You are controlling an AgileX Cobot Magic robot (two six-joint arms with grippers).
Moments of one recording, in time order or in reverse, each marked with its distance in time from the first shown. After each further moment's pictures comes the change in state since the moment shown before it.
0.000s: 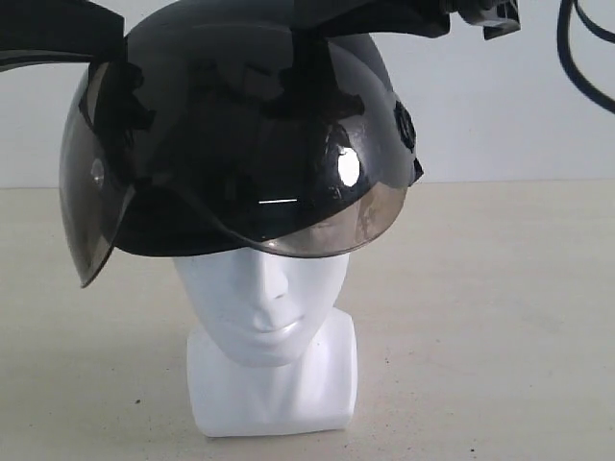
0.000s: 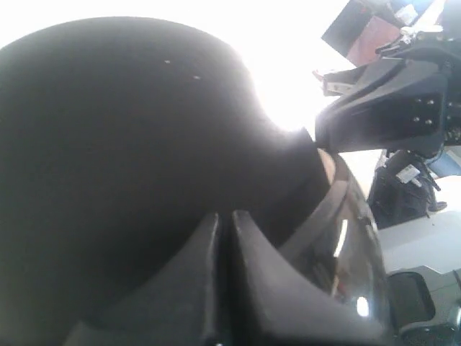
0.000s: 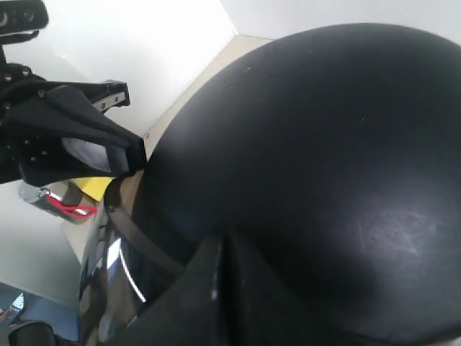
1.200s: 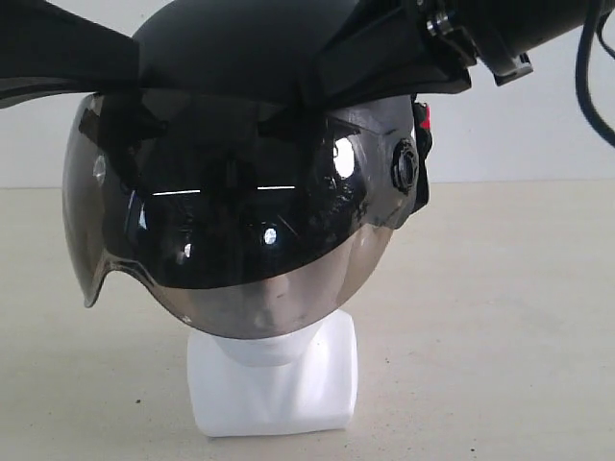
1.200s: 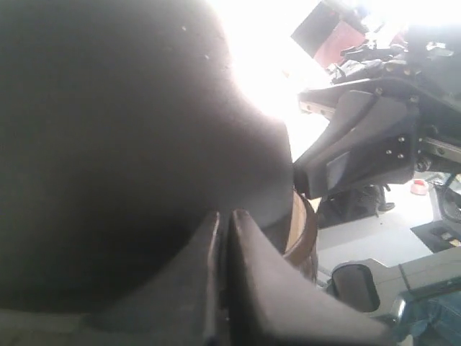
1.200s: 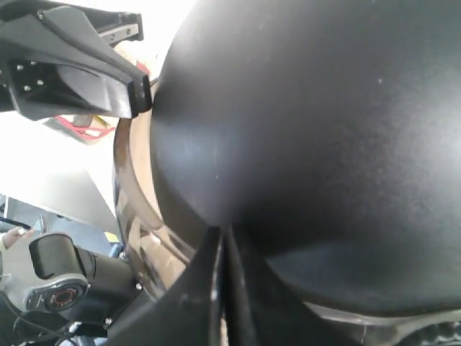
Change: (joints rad) left arm -0.037 -0.019 0.083 -0.035 0.014 -0.051; right arm 0.000 -0.004 -0.001 -0.064 0.175 0.049
